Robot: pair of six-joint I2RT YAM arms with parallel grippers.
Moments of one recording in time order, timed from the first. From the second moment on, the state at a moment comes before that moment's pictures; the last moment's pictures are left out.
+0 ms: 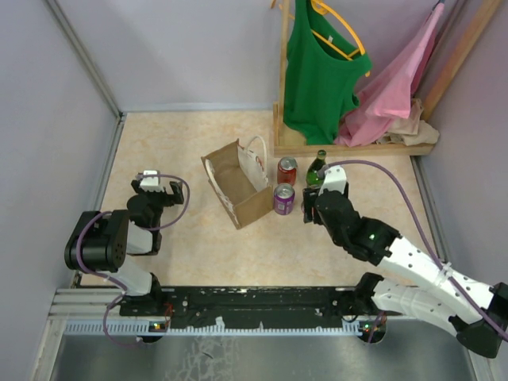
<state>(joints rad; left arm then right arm) 0.02 1.58 0.20 1.31 0.09 -0.01 0.89 0.82 0.79 -0.49 0.66 0.32</state>
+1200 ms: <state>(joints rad) 0.02 1.58 0.20 1.31 0.09 -0.01 0.93 1.01 0.51 -0.28 0.50 0.46</state>
